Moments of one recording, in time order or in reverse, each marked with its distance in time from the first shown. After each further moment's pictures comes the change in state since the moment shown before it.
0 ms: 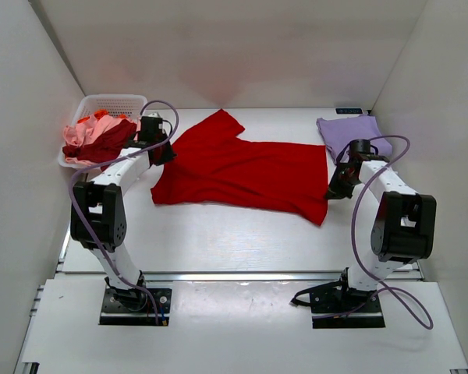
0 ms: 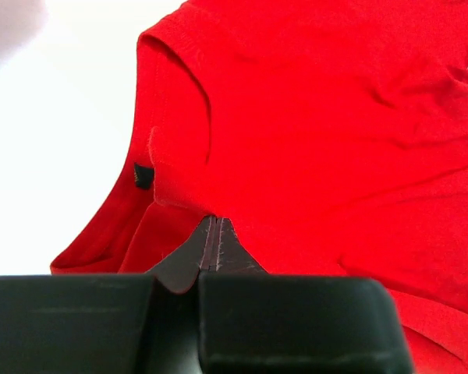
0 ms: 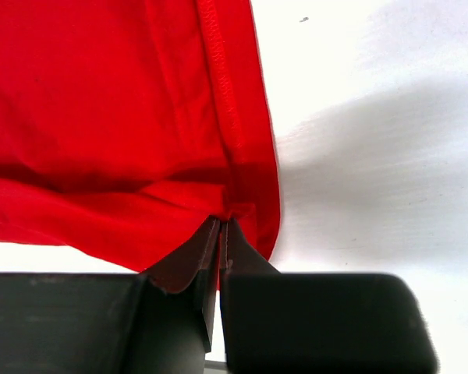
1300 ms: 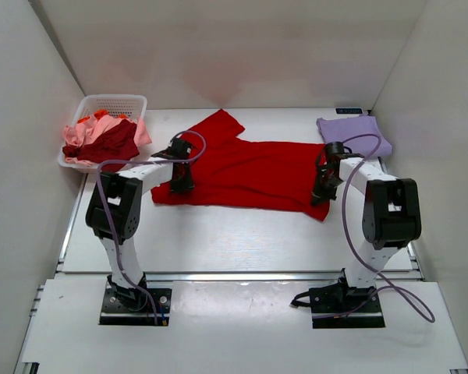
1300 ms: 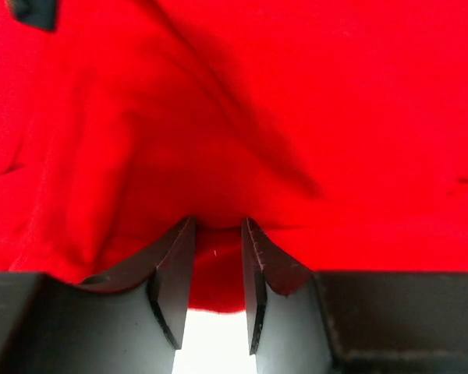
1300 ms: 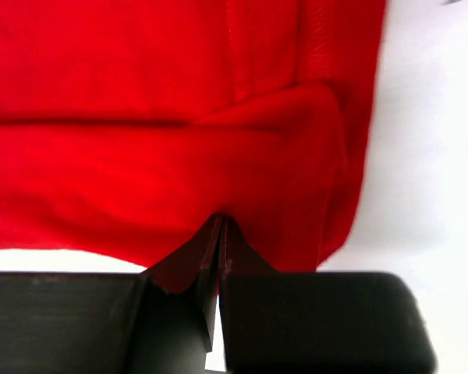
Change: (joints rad) left arm -0.163 0.088 -0.117 -0.120 -0.072 0.016; right arm 0.158 0.108 0.025 0.008 0.068 0.001
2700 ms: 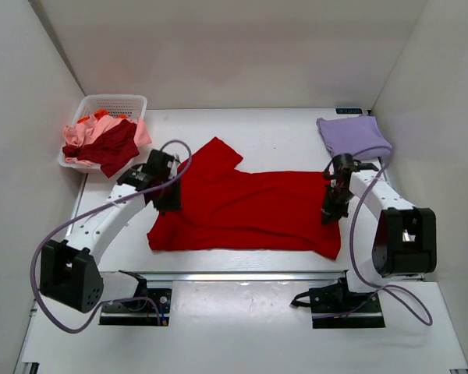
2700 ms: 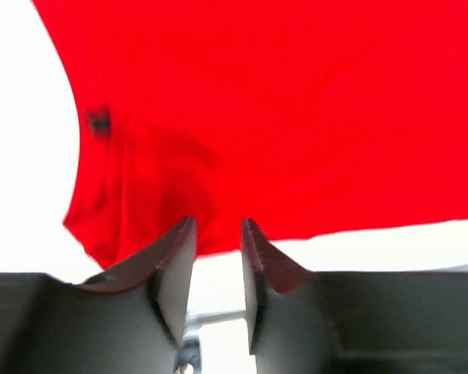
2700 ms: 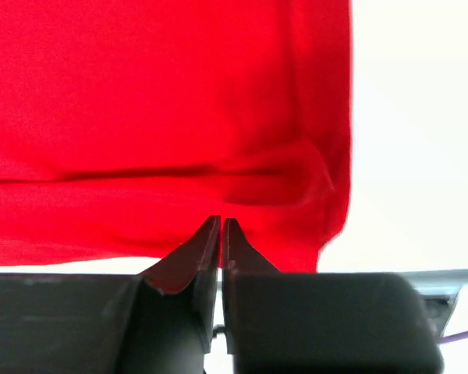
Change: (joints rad) left arm -0.050 -0.555 -0.198 -0.368 0.145 0.086; right arm -0.018 -0.224 -0.154 -0.263 0.046 -0.006
